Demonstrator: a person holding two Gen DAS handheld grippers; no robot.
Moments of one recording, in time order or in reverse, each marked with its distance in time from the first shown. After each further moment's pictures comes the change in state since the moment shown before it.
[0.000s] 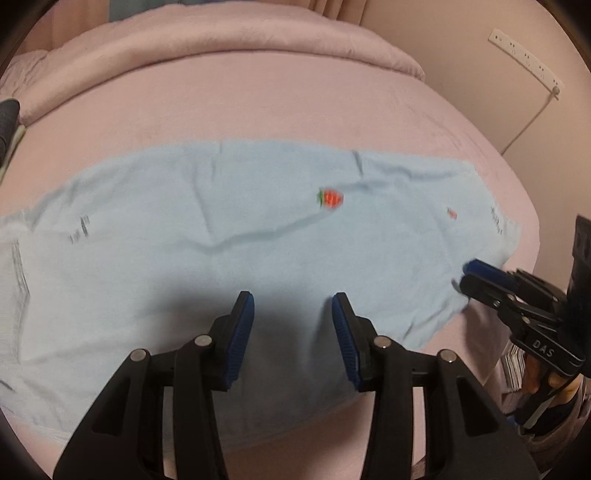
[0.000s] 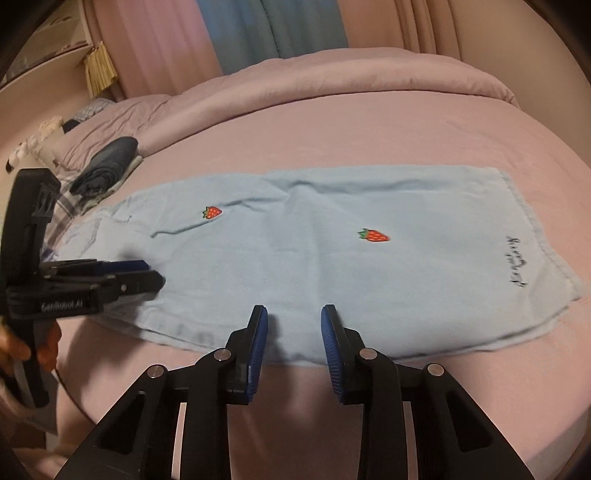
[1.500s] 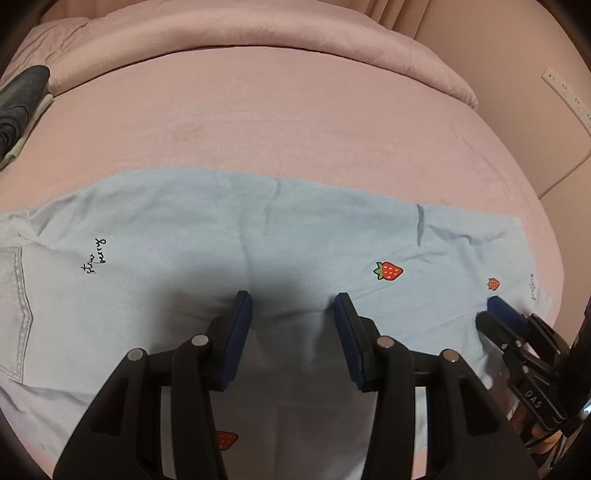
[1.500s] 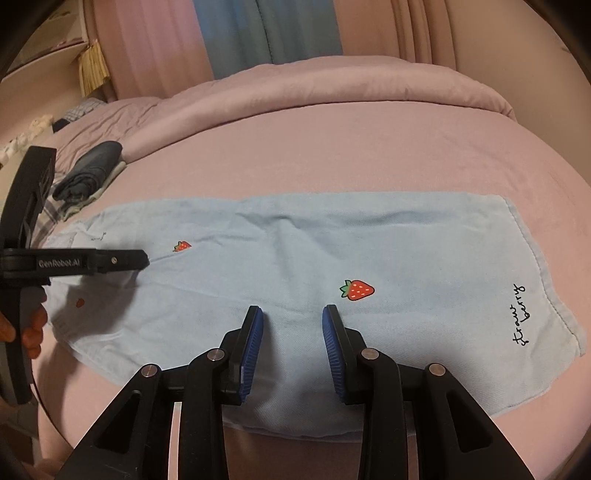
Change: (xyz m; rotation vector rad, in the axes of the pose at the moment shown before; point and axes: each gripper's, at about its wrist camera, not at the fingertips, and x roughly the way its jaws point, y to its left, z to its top) left arm 0.012 0.026 0.009 -0.166 0.025 0.107; right arm 0.028 -0.002 0.009 -0.037 -0.015 -0.047
